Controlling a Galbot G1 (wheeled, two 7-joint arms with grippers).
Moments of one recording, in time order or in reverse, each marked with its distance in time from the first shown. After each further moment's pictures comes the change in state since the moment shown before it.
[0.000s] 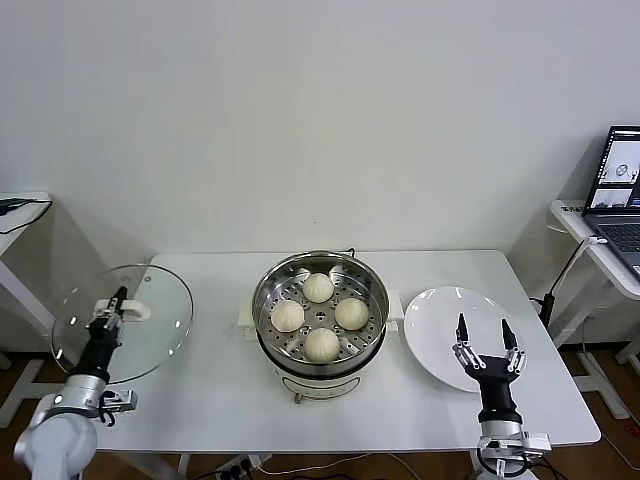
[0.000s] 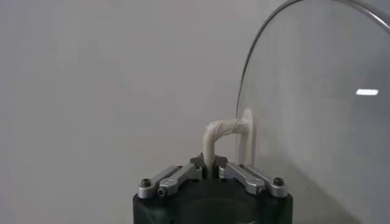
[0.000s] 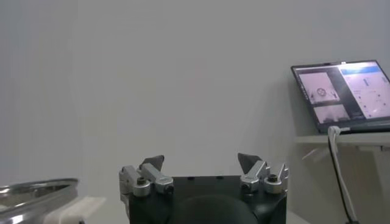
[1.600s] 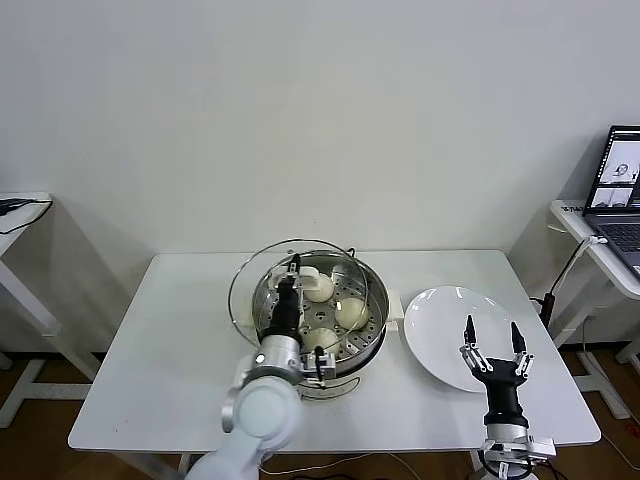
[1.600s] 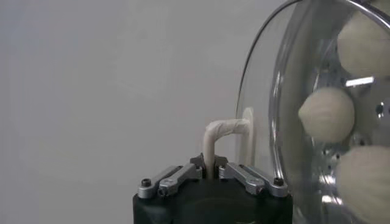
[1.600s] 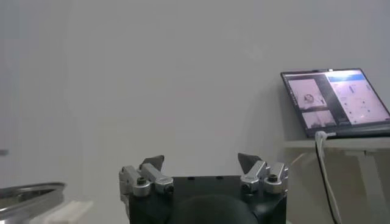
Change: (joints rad) left arm -0.271 -0.073 0.953 -0.201 0.134 0.772 0.433; right arm -0.009 0.030 0.038 -0.001 -0.029 0.010 0.002
